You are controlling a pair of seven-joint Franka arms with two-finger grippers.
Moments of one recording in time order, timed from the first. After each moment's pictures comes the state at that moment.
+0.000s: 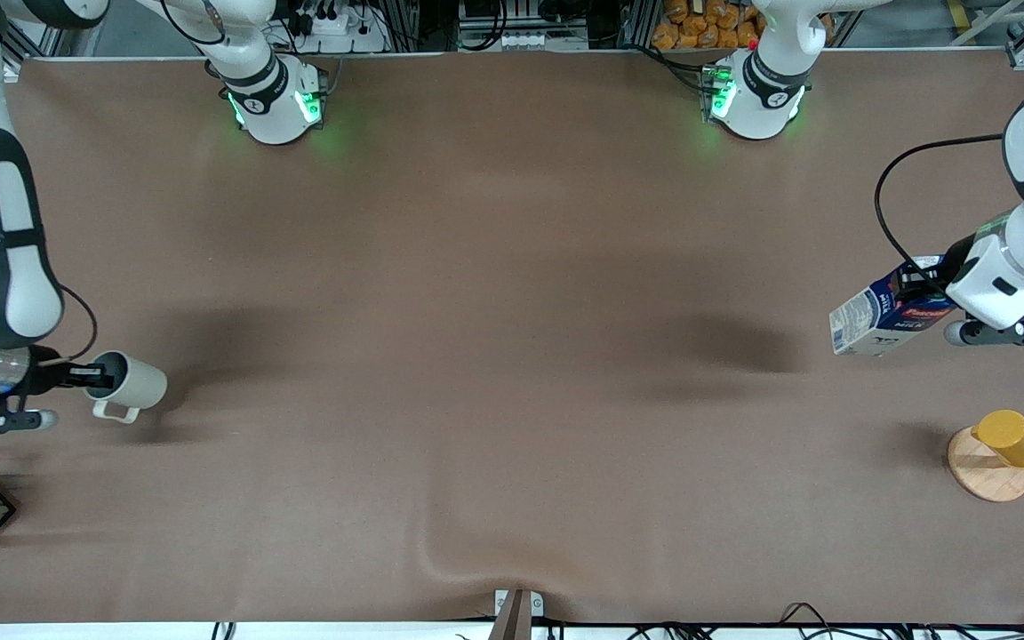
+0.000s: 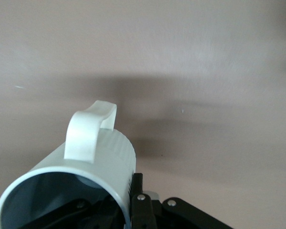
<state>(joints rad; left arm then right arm) 0.07 0.12 -0.08 -1.73 0.08 1.70 -0.07 -0.25 0.55 -0.06 -1.61 0.10 2.06 -0.42</state>
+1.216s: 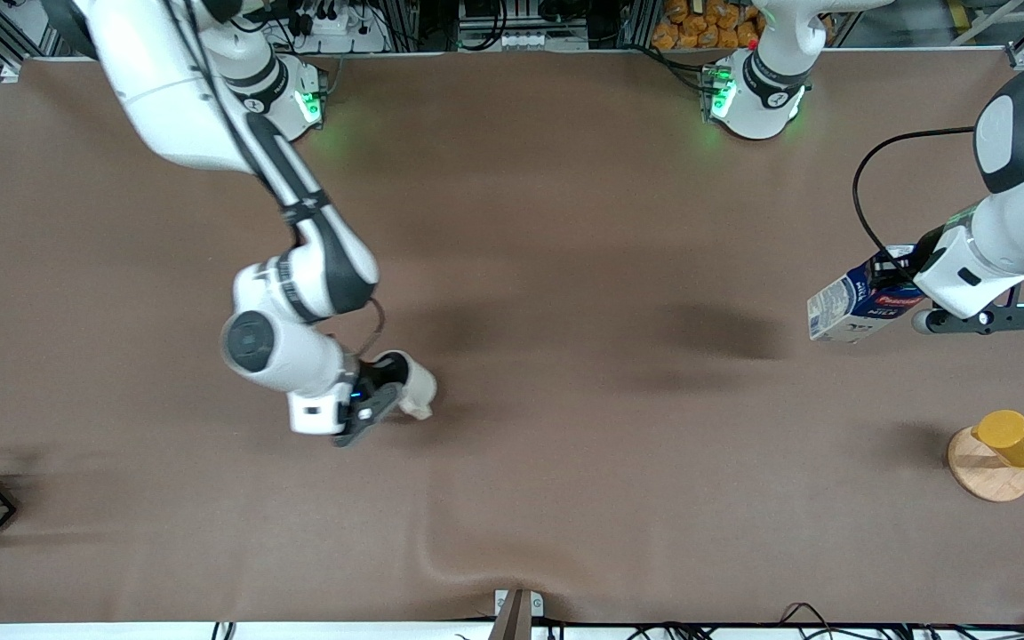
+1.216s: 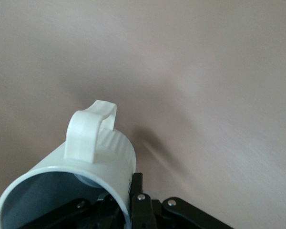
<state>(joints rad) 0.03 0.11 -0.08 -1.78 0.06 1.70 -0.08 0.35 0.71 0.08 -1.54 0.20 2.33 -0.49</state>
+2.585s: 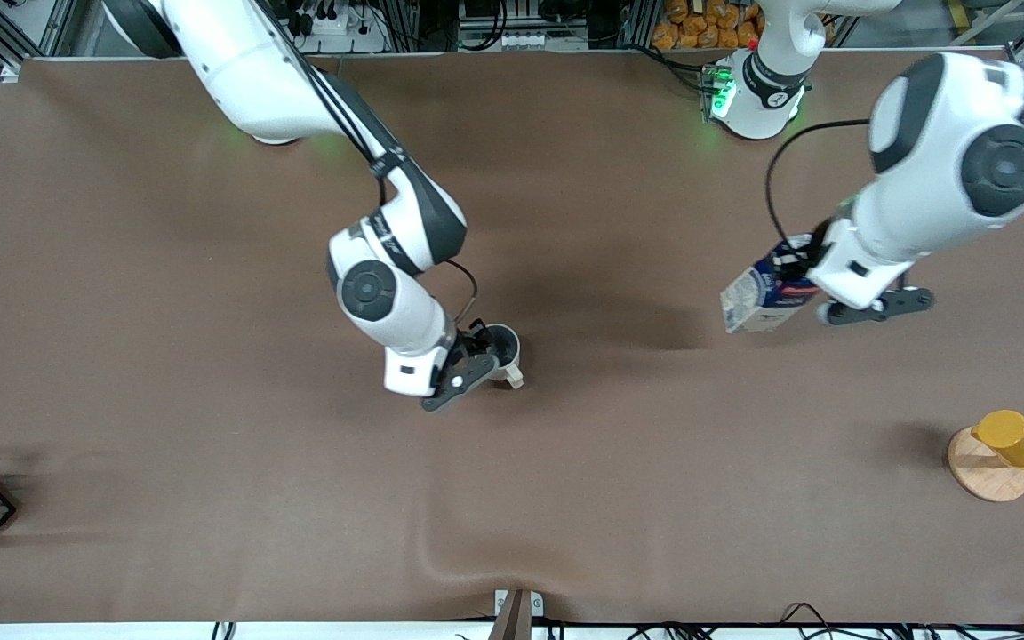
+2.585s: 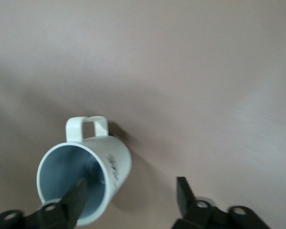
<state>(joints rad) -0.19 0.11 -0.10 -1.78 -0.05 1.70 -0.45 0.52 0.66 0.03 -1.44 0.20 2.21 -0.08</state>
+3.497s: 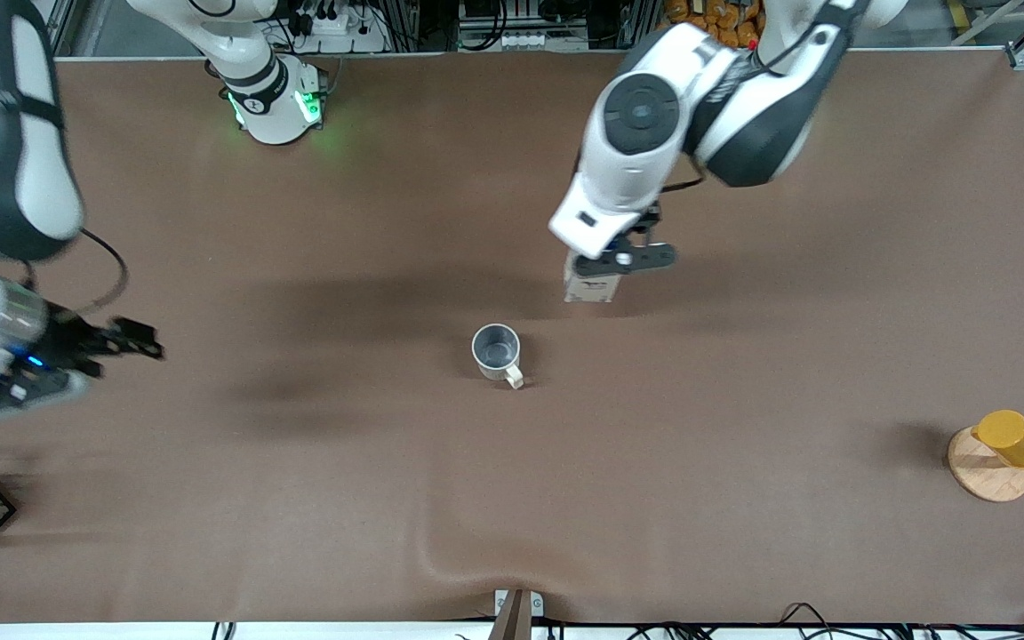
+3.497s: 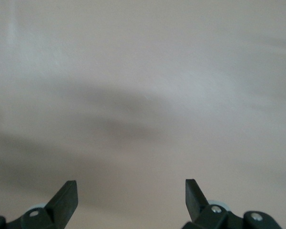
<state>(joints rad) -0.59 0.36 -0.16 -1.50 -0.05 1.71 -0.81 -0.09 0.22 0.00 -1.62 0.07 1.82 -0.34</state>
